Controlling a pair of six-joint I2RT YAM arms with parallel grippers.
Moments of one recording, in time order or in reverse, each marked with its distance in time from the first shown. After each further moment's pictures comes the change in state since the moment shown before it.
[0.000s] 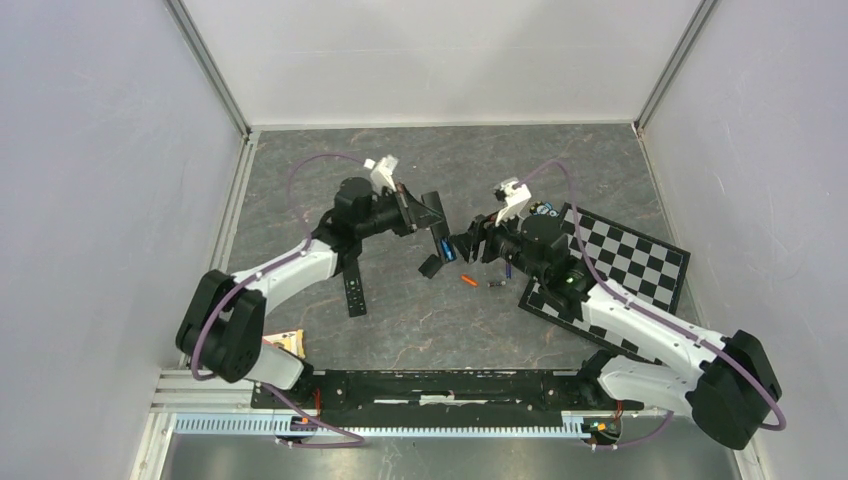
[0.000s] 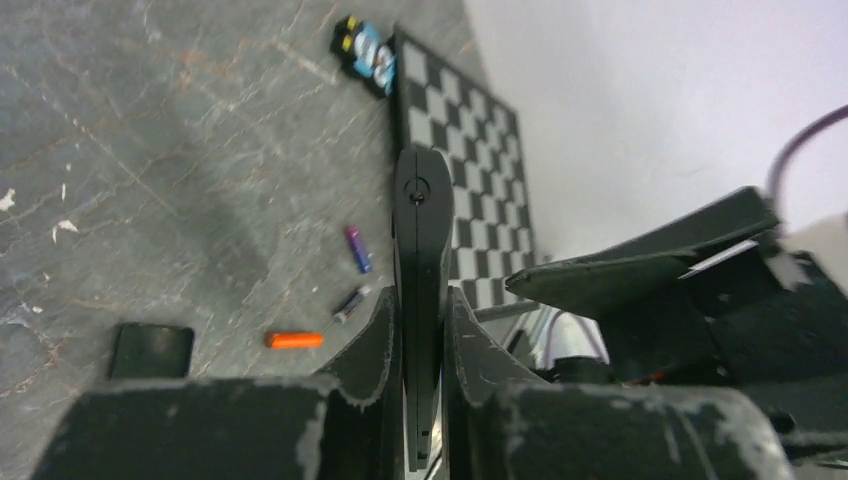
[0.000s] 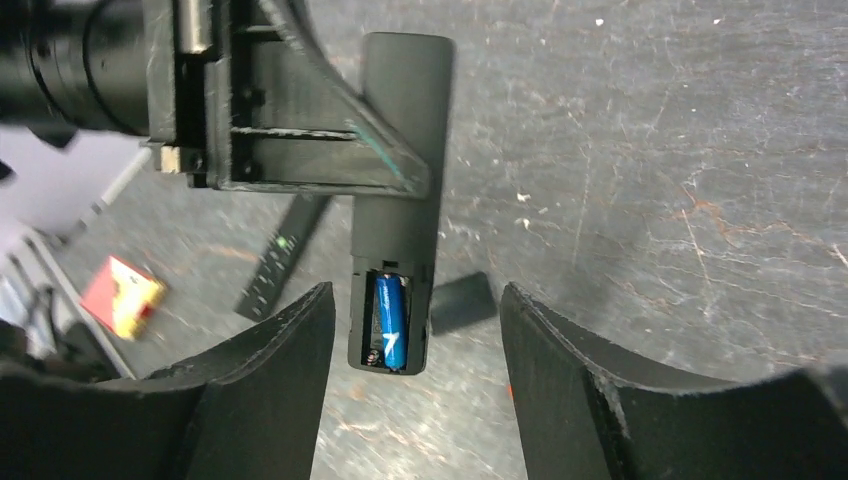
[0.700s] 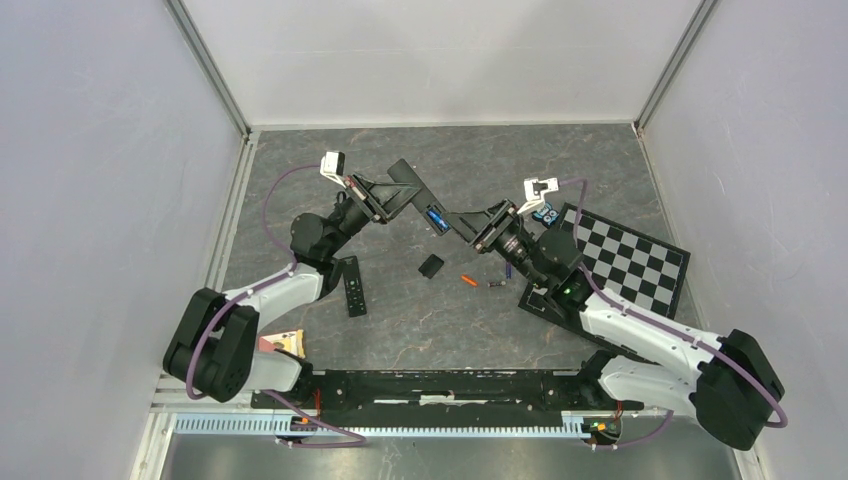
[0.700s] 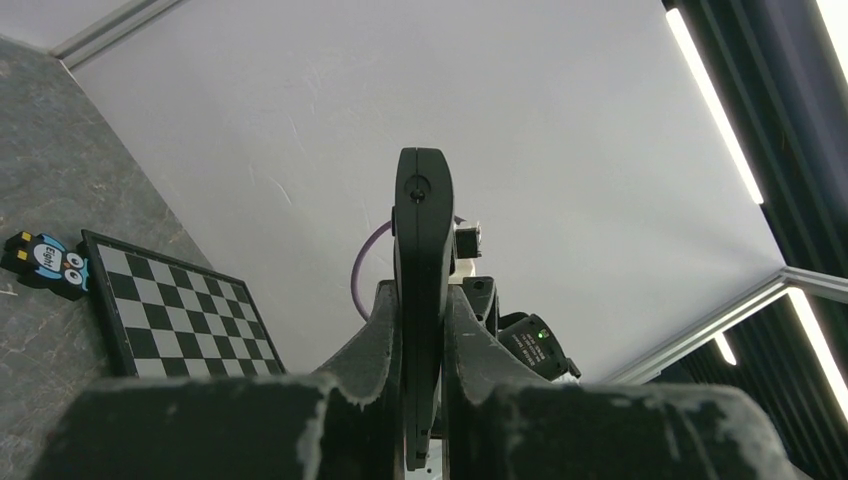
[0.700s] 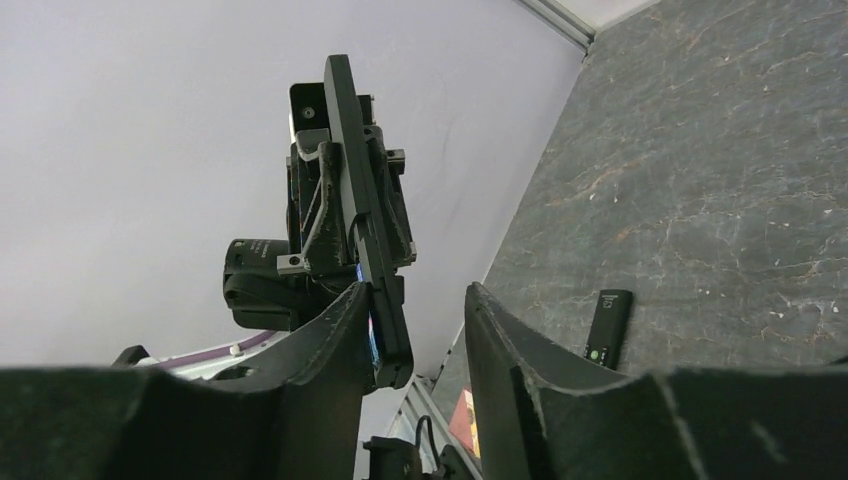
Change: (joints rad) left arm 0.053 -0.073 -0.198 0.824 -0.029 -0.509; right arm 0.042 -0.003 -0.100 0.436 0.008 0.649
